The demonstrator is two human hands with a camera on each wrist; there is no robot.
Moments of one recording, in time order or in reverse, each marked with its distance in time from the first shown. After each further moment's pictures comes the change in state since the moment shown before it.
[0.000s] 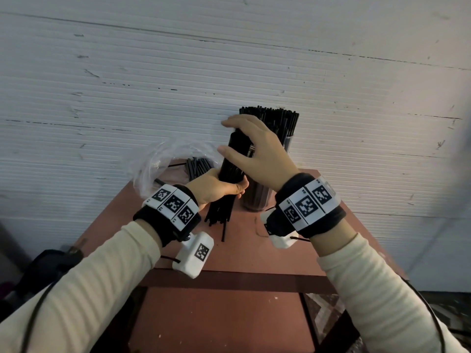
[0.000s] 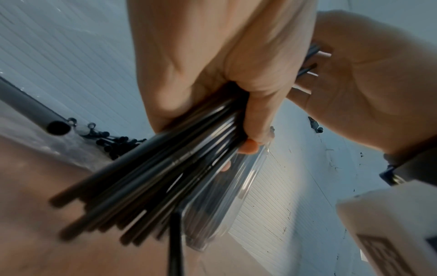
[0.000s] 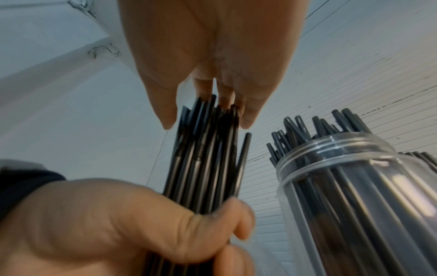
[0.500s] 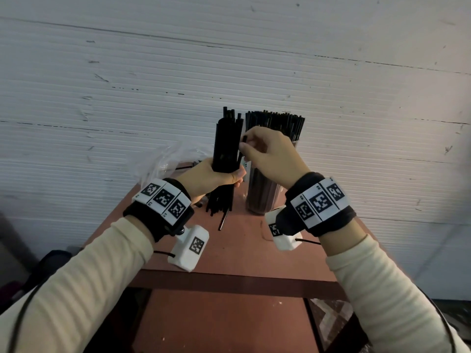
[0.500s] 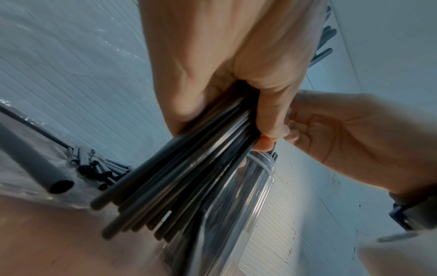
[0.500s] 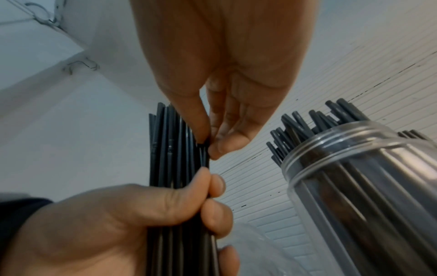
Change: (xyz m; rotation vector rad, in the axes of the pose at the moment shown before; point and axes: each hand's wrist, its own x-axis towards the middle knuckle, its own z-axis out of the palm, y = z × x) left_hand -0.010 0.019 -0.025 0.023 0.011 0.105; right_hand 0.009 0.008 -0.002 0.065 -0.019 0.260
